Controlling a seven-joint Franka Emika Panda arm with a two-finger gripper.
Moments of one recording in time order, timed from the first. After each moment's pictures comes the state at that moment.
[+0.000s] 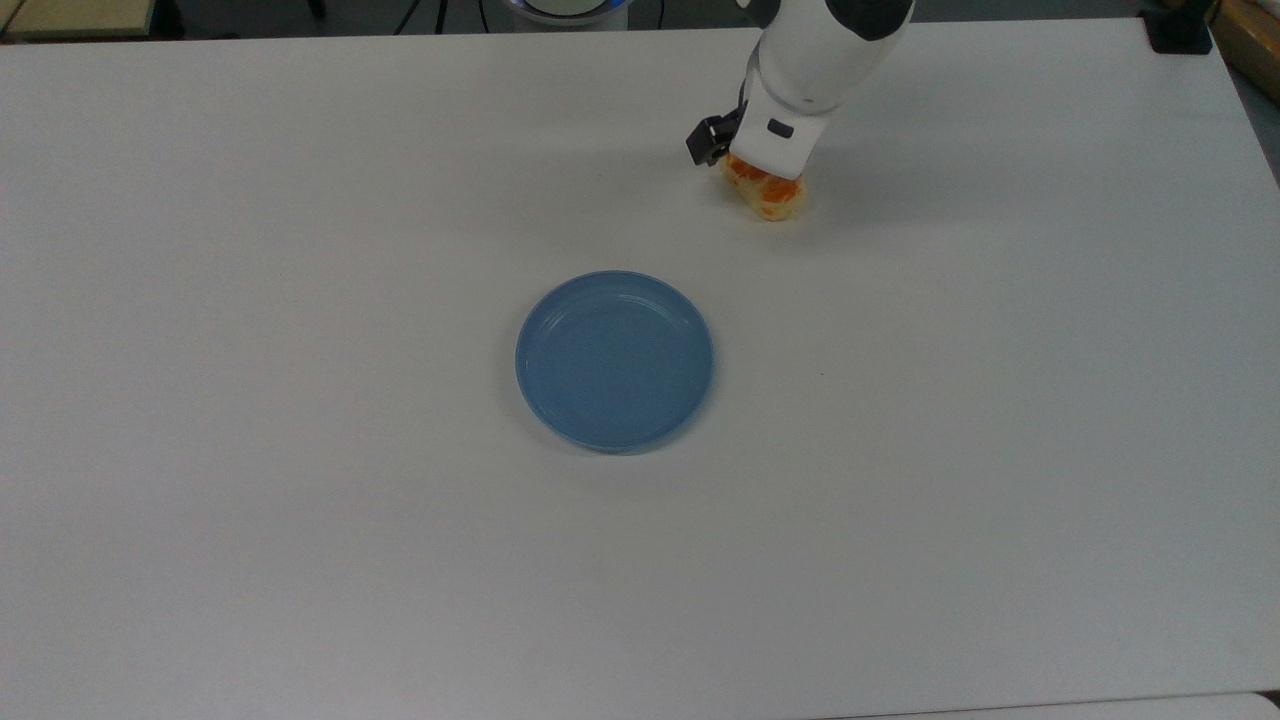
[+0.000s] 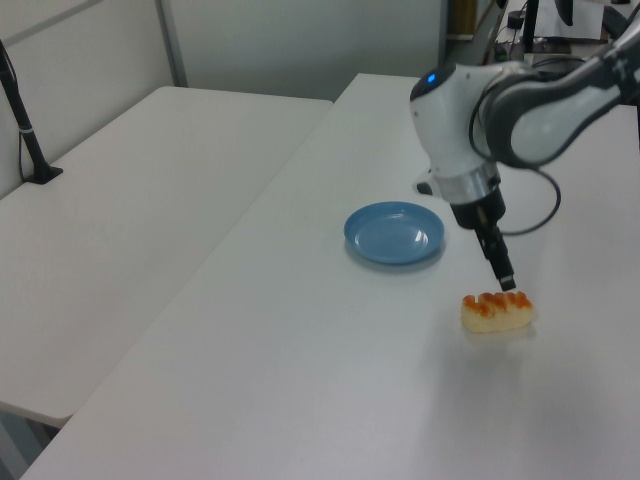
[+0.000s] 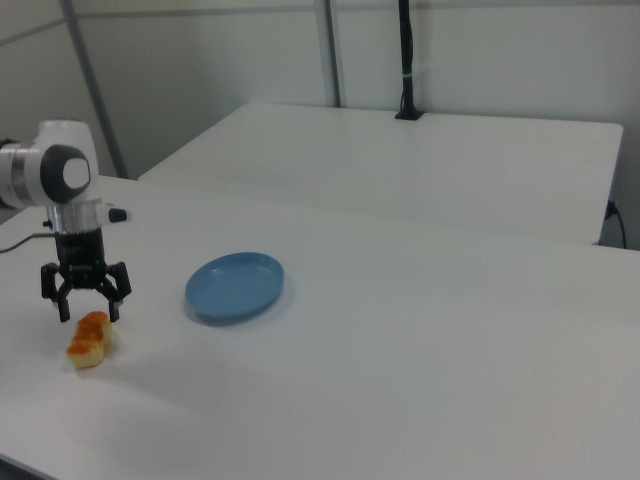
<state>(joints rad) 0.34 0.21 0.12 -1.94 0.01 1.80 0.02</state>
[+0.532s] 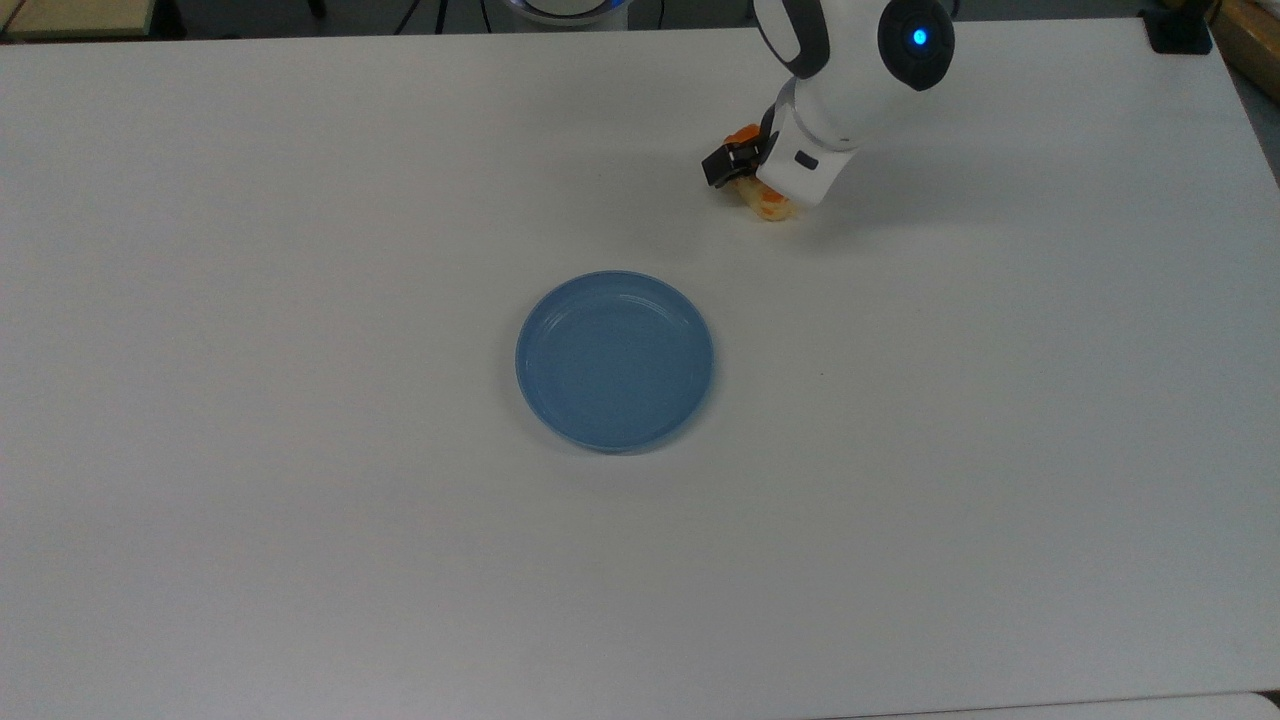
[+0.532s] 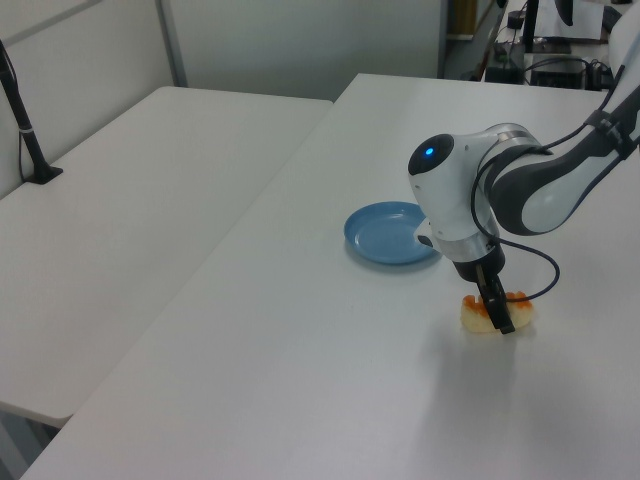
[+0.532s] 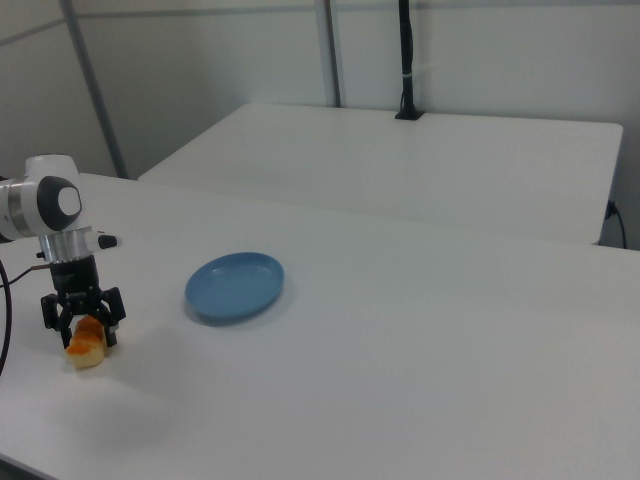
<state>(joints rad) 0.38 0.31 0.16 -1.97 -0.10 1.87 0.20</state>
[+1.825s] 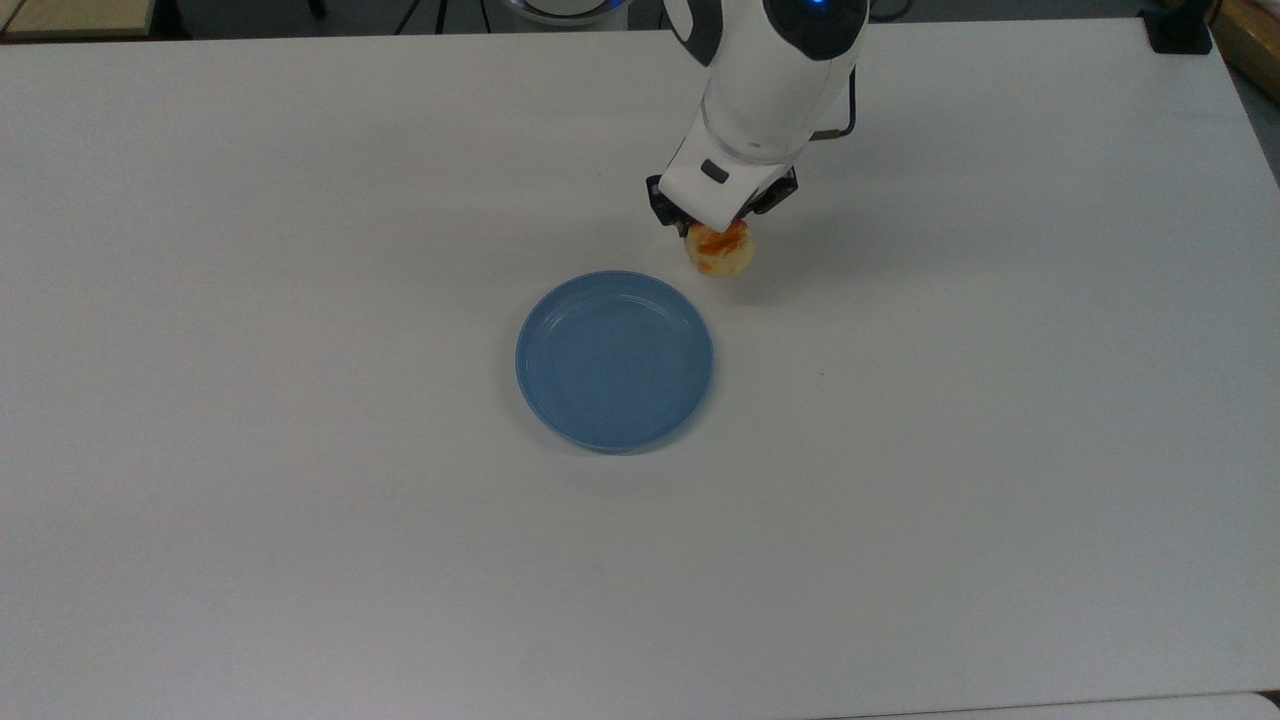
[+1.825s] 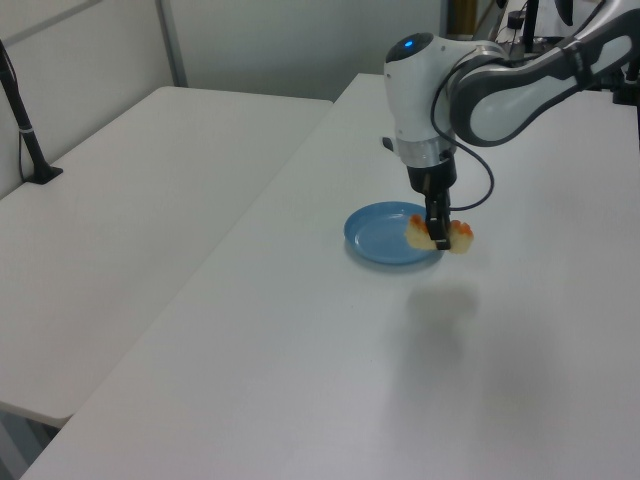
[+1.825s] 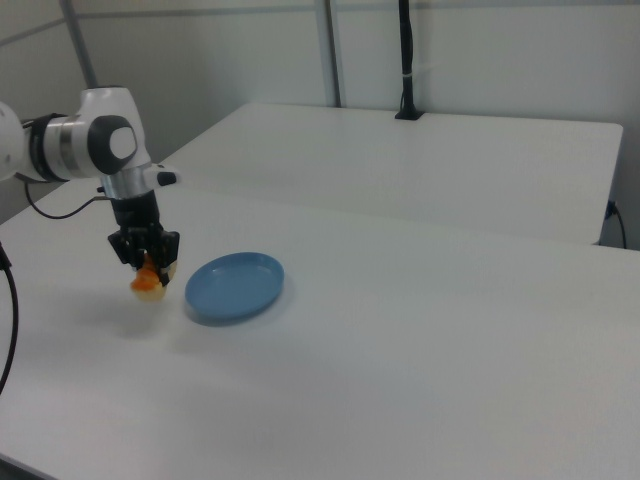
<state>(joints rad) 0.18 0.31 0.16 -1.74 -0.11 1.85 0.17</state>
